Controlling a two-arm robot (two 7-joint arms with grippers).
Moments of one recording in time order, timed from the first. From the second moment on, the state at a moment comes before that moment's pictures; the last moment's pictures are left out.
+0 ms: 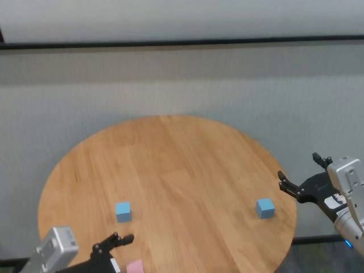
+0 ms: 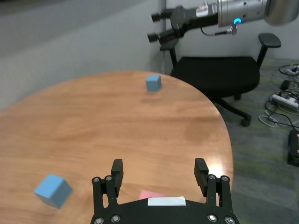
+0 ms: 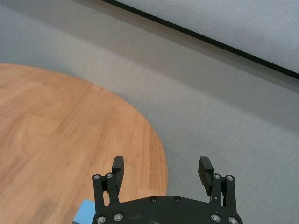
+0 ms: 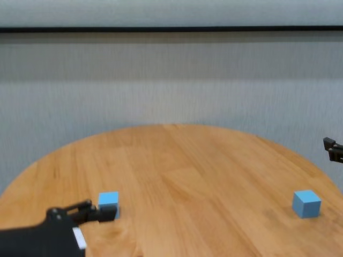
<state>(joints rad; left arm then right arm) -0.07 0.70 0.50 -1.55 -0.38 -0.24 -0.60 0.20 0.60 -0.45 -1.41 0.25 -0.12 -0.03</state>
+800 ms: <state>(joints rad) -0.07 0.66 0.50 -1.50 -0.35 -0.21 -0.62 0.20 0.60 -0.45 -1.41 0.25 -0.12 -0.03</state>
